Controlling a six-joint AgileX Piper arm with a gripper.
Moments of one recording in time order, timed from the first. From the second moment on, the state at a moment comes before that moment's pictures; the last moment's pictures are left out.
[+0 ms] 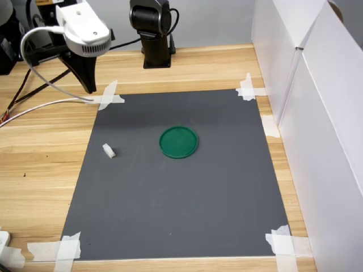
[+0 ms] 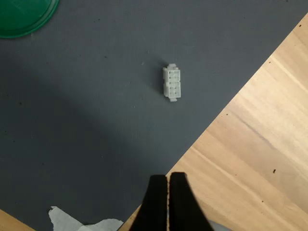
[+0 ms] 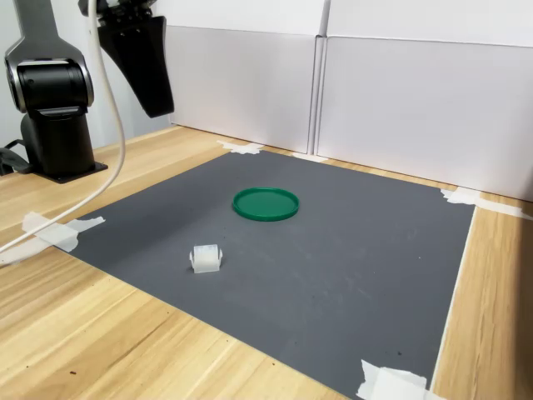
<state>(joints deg) -21.5 80.8 -67.3 13.8 61.3 -71.7</state>
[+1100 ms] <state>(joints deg) -21.5 88.4 -67.7 13.0 57.7 -71.9</state>
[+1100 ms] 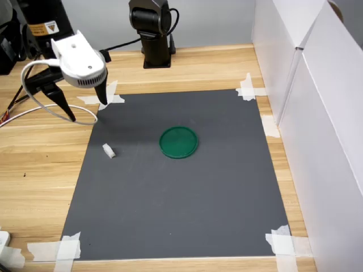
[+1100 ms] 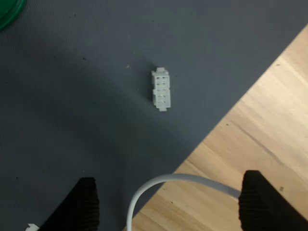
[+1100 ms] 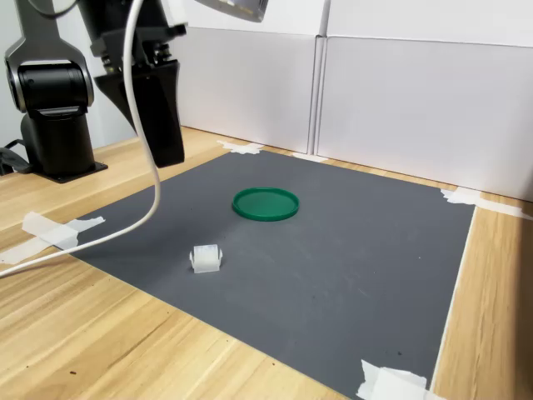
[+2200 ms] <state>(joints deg) -17.5 100.9 -67.8 10.9 50.4 -68.7</state>
